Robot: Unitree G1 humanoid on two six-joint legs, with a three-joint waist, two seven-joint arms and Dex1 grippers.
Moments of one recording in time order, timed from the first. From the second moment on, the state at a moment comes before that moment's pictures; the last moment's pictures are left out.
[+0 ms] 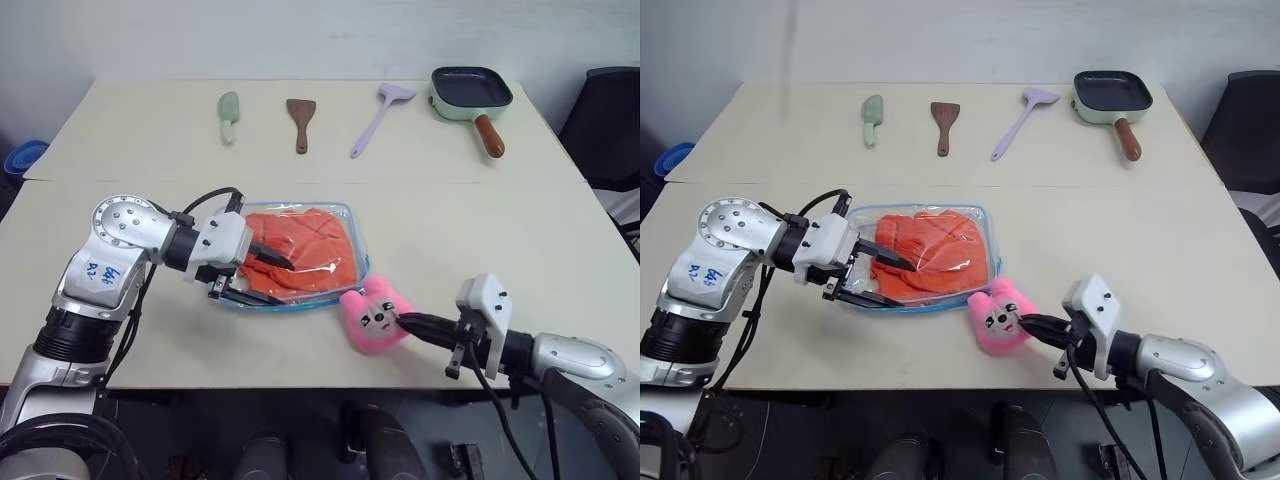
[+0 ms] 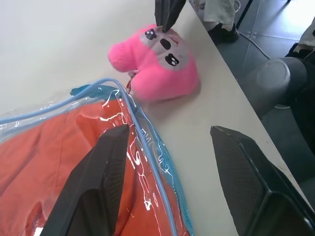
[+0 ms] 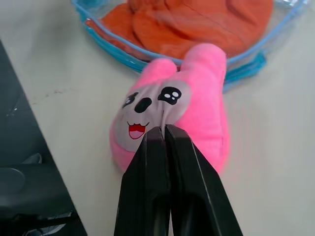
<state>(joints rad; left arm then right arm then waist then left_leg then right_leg) -0.67 0.79 -0.14 -0.06 -0.33 0.23 -1.42 0.06 -0.76 -0.12 -0.71 0.71 0.74 0.69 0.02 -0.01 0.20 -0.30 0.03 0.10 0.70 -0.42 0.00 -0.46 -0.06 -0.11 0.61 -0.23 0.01</state>
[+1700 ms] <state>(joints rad) -0.80 0.49 -0.46 0.30 -0.03 -0.42 -1.47 -0.42 -0.88 0.17 -0.33 0.29 0.45 0.89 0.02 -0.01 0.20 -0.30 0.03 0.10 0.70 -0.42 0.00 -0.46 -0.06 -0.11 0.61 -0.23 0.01</state>
